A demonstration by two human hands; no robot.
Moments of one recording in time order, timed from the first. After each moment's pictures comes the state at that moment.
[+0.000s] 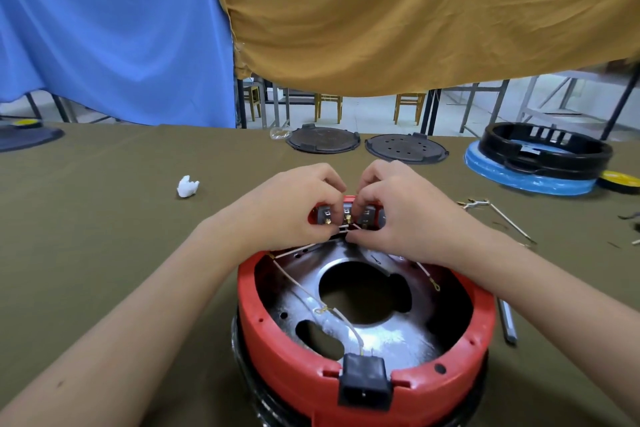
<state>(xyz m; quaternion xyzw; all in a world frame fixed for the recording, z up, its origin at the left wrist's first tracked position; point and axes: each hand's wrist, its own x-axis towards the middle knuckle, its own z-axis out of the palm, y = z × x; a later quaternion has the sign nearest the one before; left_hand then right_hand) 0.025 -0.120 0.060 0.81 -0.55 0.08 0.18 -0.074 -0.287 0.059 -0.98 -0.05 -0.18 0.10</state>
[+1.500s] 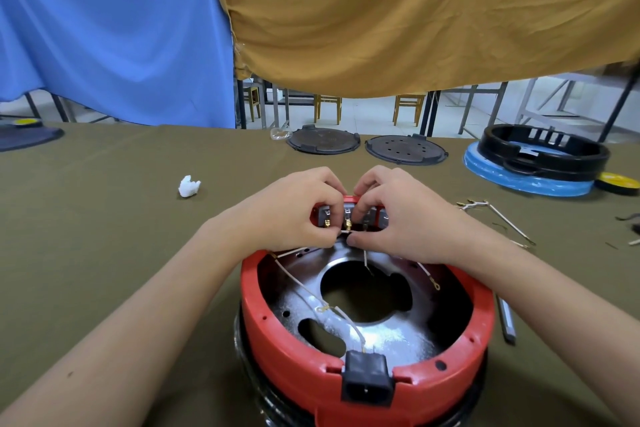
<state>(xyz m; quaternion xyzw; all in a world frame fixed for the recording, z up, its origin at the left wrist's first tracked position) 0.028 -0.119 0.058 0.81 -0.55 0.02 0.21 -0.074 -0.290 0.057 -0.98 -0.05 -0.15 0.14</state>
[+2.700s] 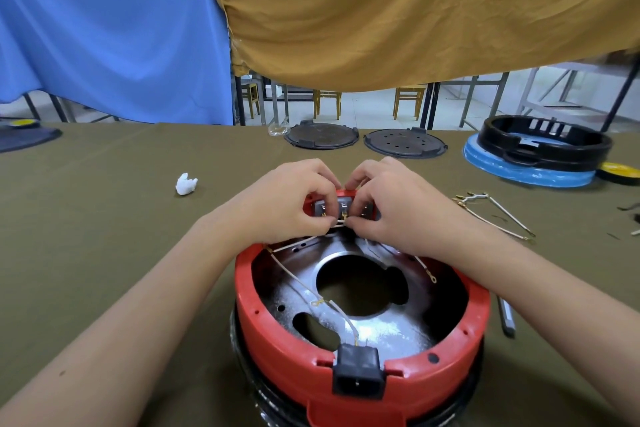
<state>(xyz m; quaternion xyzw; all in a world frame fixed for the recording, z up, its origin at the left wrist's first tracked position) 0.026 -0.118 0.062 0.82 -0.52 0.05 0.22 -0.067 -0.289 0.055 -0.98 -0.07 -0.17 0.08</state>
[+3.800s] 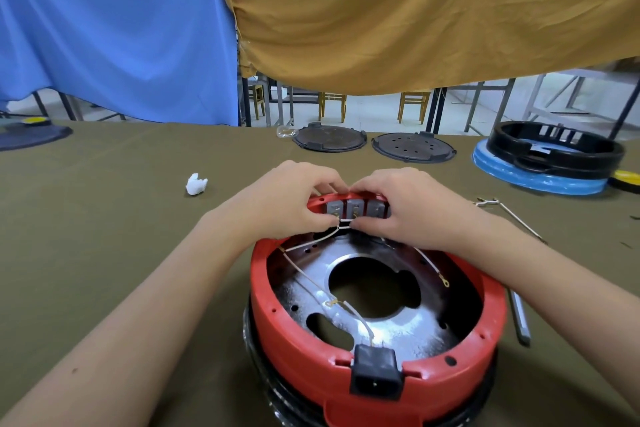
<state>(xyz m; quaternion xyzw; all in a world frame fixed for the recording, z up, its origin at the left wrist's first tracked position) 0.033 -0.110 0.067 0.85 -0.48 0.02 0.21 -0.056 -0.295 0.060 -0.98 -0.09 -0.16 0.07</state>
